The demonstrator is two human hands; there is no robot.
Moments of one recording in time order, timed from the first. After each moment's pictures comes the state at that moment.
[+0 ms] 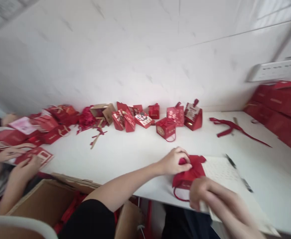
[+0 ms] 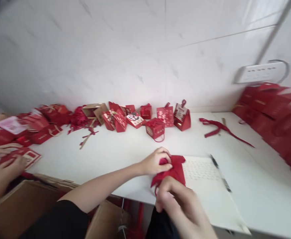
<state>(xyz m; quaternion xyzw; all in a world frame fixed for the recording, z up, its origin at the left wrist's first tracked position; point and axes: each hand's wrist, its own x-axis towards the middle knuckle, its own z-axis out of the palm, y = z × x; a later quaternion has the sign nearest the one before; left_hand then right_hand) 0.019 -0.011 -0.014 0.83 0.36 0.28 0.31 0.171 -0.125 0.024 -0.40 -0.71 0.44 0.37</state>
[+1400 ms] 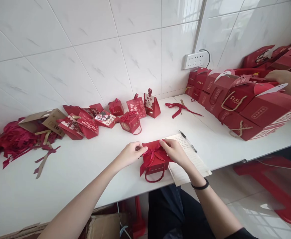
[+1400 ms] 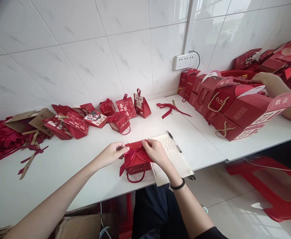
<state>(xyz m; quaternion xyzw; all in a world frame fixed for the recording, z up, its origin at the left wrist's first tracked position) -0.002 -0.008 0.014 0.72 0.52 0.15 0.43 0.189 -0.036 -0.029 -0.59 -0.55 0.39 0.44</state>
